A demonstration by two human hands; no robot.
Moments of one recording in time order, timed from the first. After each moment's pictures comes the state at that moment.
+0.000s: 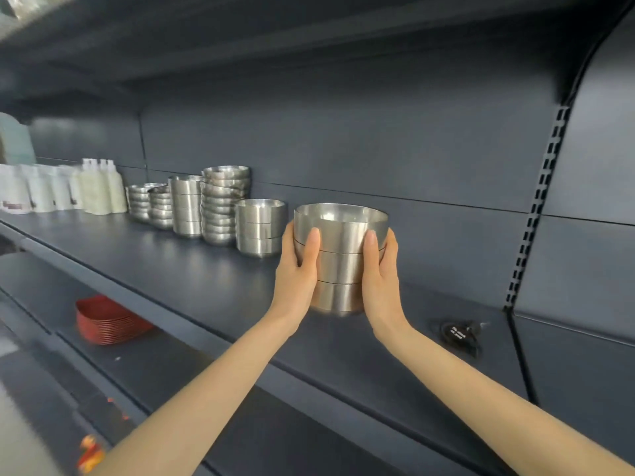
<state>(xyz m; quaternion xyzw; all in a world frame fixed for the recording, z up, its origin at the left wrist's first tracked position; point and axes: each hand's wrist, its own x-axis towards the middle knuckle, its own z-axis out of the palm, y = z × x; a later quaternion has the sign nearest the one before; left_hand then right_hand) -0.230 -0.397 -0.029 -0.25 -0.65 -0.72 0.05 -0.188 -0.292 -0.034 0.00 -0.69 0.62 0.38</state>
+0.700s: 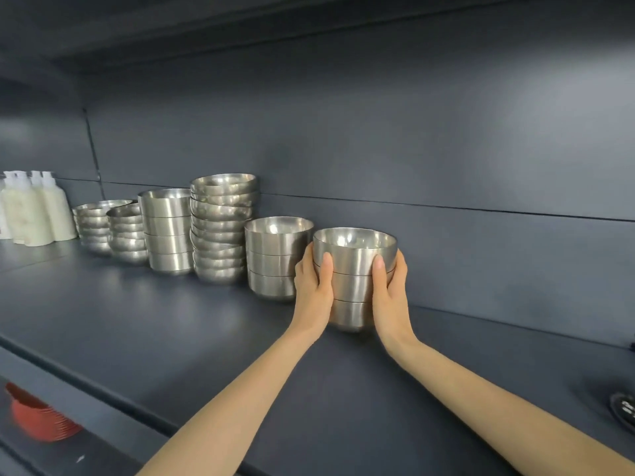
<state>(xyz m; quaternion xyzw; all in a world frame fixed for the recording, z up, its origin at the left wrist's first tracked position) -0.459 -0.393 -0.064 -0.29 -0.68 -0.67 0.03 -0.391 -0.301 -0.069 -0.06 -0.68 0.60 0.41</state>
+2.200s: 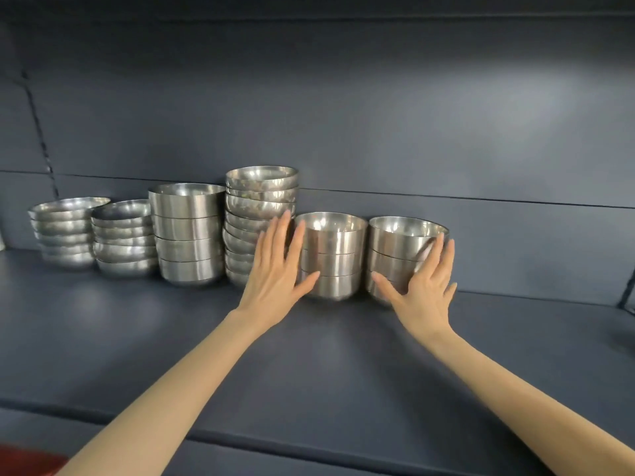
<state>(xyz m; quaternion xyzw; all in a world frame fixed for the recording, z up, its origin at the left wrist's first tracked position) -0.634 -0.519 -0.072 -0.52 -0.71 -0.22 0.42 -0.441 -0.387 -0.070 -0.34 -0.80 0.20 0.46</state>
